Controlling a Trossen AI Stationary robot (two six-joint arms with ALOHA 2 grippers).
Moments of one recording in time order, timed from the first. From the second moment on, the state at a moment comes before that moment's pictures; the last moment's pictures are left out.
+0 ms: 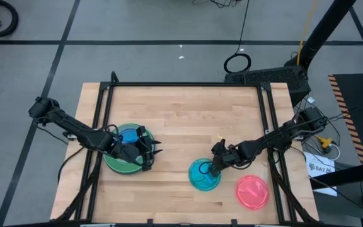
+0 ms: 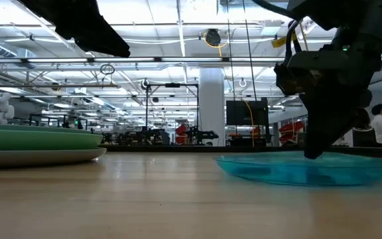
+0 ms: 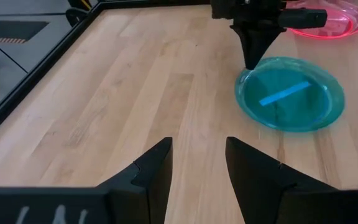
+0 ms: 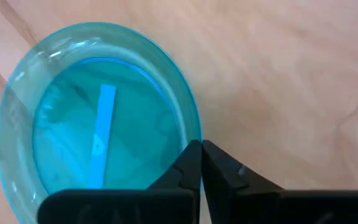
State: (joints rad) left arm -0.42 1.22 0.72 -0.12 -0.57 -0.25; right arm 0.36 1.55 0.73 -0.33 0.15 1.17
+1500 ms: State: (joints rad) left arm -0.24 1.22 0.72 0.09 -0.44 -0.23; right arm 0.36 1.45 0.73 0.50 1.05 -0.07
